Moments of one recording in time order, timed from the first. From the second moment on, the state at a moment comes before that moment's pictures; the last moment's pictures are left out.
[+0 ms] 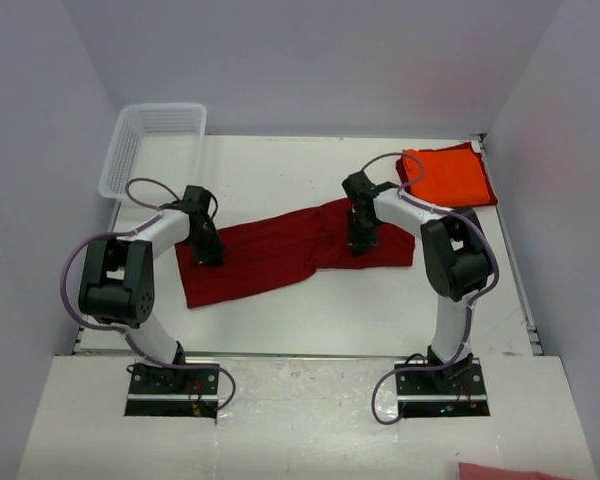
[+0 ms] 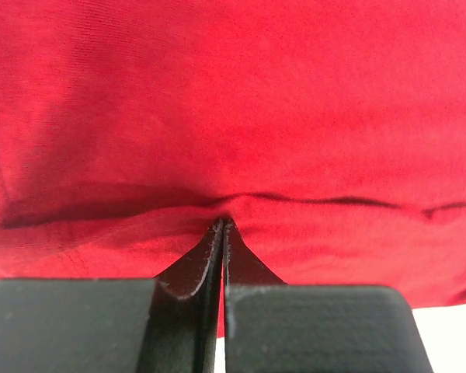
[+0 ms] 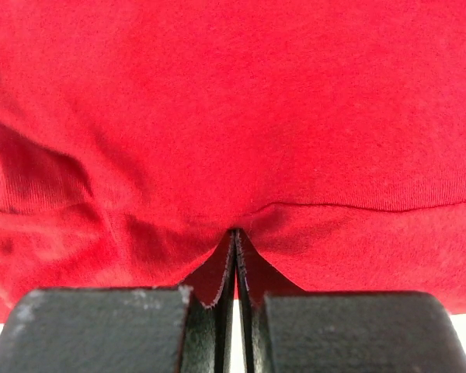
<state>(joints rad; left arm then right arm) -0.13 1.71 1.02 -0.62 0.07 -0.57 0.44 1.95 1.34 -0.74 0.03 0.50</state>
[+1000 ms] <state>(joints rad) -0.46 1.43 1.21 -0.82 -0.28 -0.67 0.31 1.88 1.80 -0.78 -0.08 0.37</state>
